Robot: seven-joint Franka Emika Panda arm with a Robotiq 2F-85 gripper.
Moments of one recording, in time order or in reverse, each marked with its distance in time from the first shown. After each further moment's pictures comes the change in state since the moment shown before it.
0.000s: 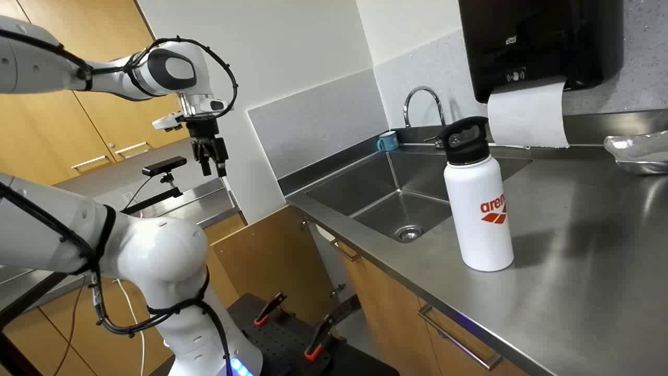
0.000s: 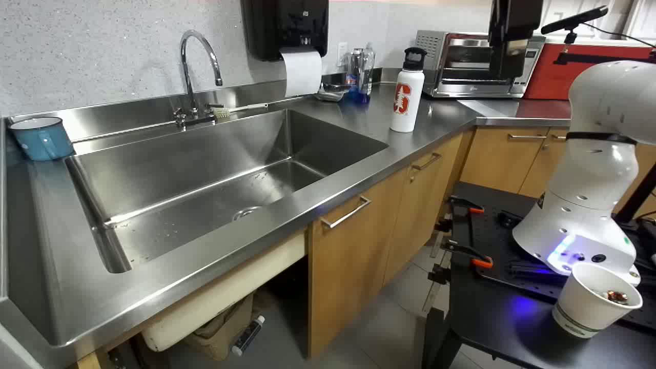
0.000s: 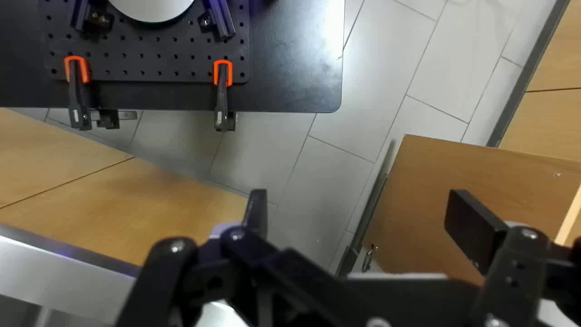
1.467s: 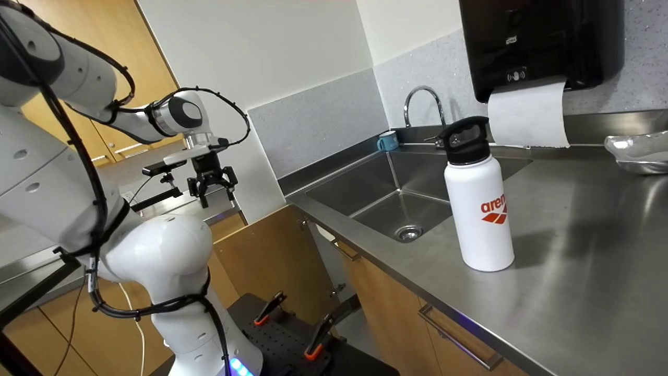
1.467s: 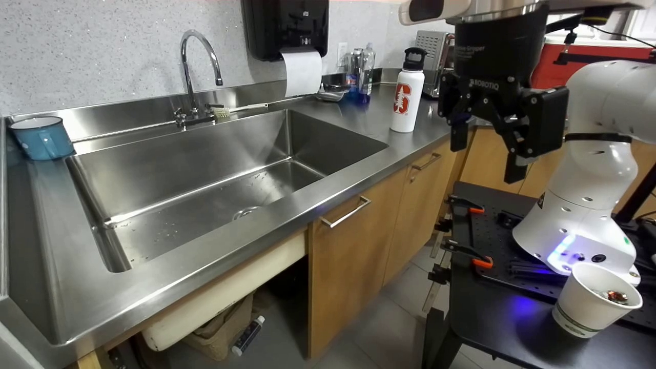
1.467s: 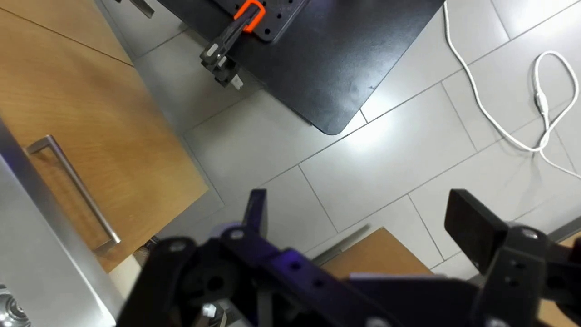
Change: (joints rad) arm 0.145 0.324 0.159 0.037 -0.118 0.188 -0.357
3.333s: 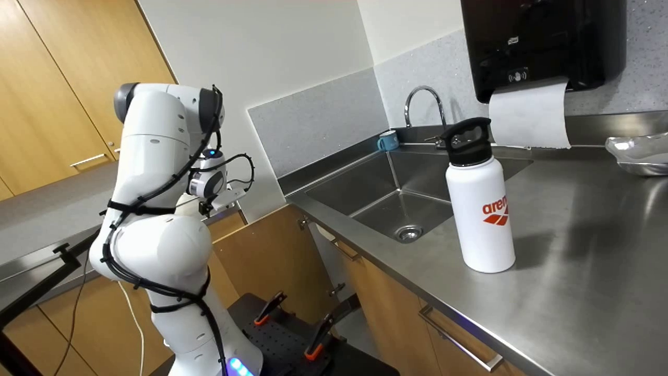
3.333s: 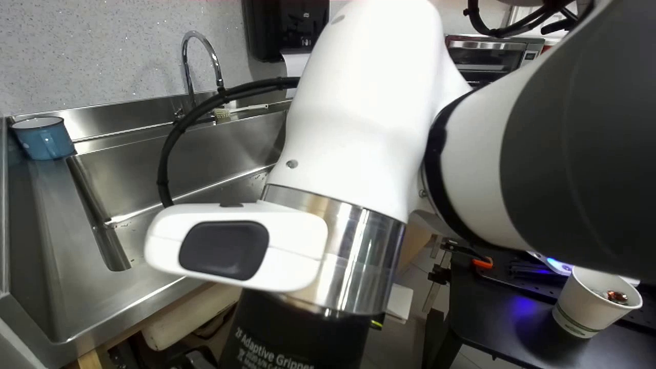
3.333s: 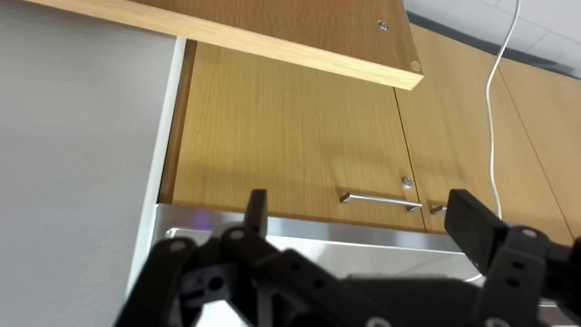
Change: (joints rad) arm -0.045 0.980 0.379 0.380 0.161 1.270 -1.003
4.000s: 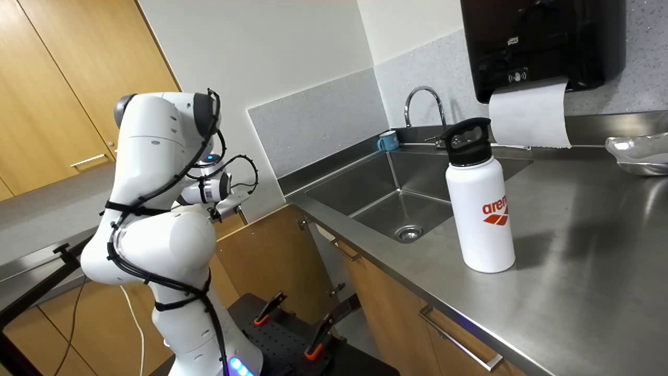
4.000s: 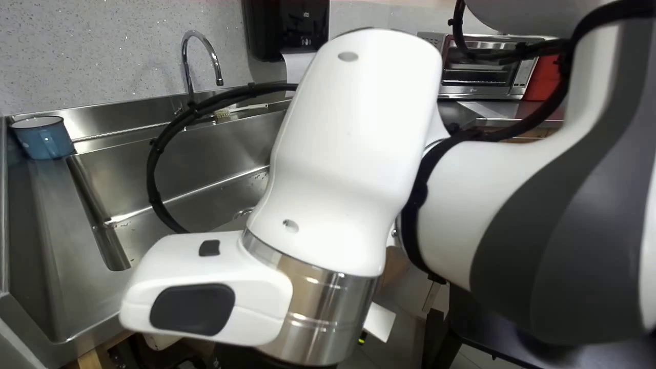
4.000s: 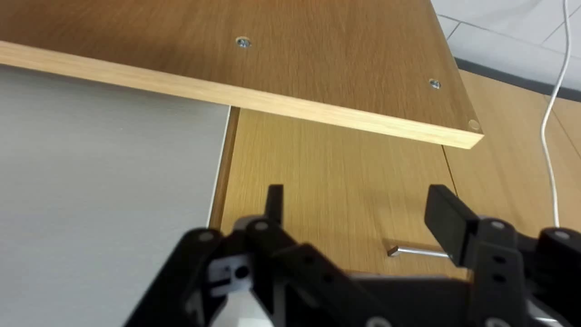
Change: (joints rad) arm 0.161 0.018 -0.231 0.046 -0.379 -0.002 0.422
